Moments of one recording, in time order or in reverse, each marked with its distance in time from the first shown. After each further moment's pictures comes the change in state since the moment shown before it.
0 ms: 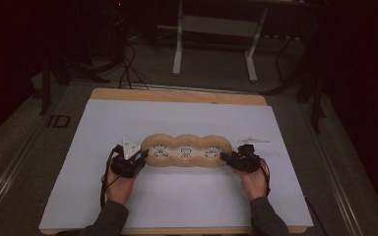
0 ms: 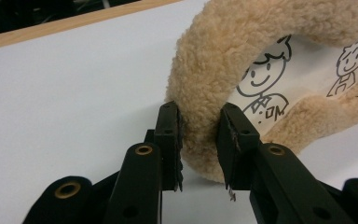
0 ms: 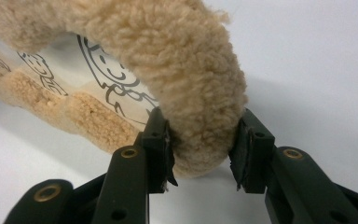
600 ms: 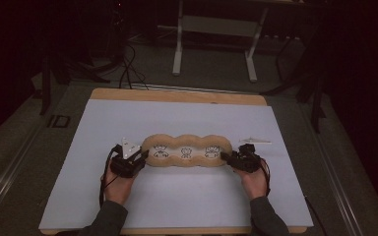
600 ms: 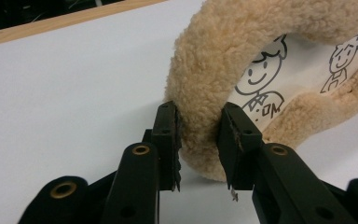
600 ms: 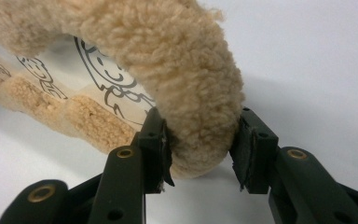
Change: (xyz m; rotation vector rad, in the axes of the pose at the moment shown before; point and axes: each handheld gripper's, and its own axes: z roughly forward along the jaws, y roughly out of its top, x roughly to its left) left arm 0.001 0.000 -0.002 0.007 -0.024 0.009; right arm -0.004 0.000 0.001 -0.007 0.011 0.014
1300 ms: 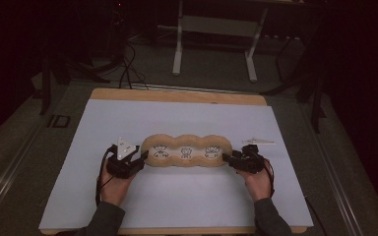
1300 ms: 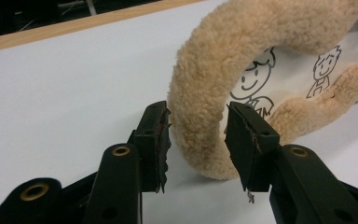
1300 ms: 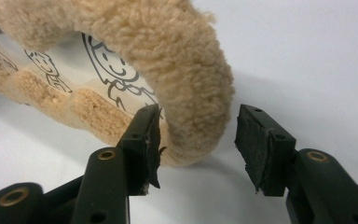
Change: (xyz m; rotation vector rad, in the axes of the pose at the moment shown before) left arm 0.007 0.000 -0.011 -0.034 -0.033 -0.015; right arm -0.002 0.000 -0.012 0.005 0.002 -0.019
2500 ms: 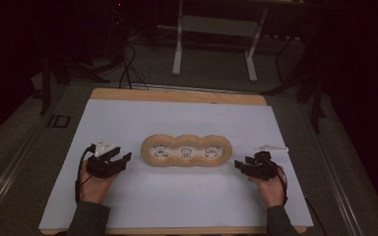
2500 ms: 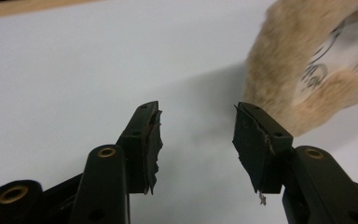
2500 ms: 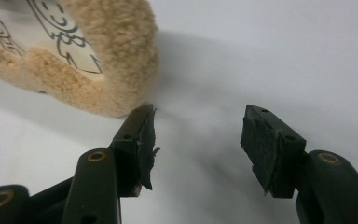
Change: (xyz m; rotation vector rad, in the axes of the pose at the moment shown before) left arm 0.048 -0.017 -0.016 0.077 0.007 -0.059; right arm -0.028 -0.022 -0.021 0.037 -0.063 0.006
